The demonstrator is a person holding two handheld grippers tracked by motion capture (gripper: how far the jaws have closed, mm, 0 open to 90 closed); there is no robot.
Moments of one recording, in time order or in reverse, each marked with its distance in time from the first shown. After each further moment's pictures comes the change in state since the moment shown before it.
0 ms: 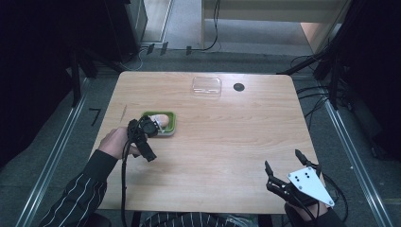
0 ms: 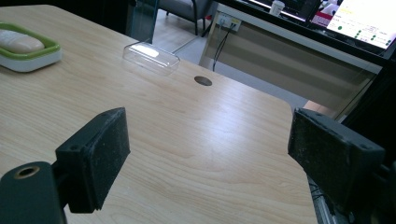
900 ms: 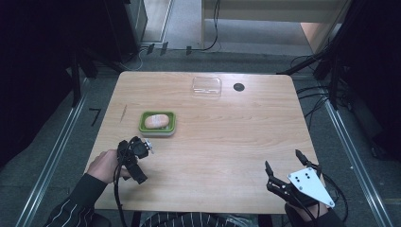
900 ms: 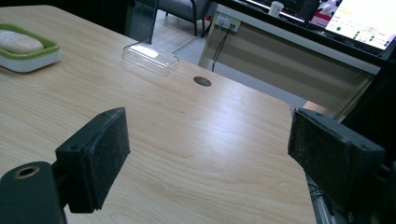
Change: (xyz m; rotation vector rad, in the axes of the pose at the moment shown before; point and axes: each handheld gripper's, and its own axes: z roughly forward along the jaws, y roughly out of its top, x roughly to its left) left arm -0.035 -0.052 0.020 0.045 -0.030 -0.050; right arm 0.000 0.000 -0.001 -0.003 -0.004 0.000
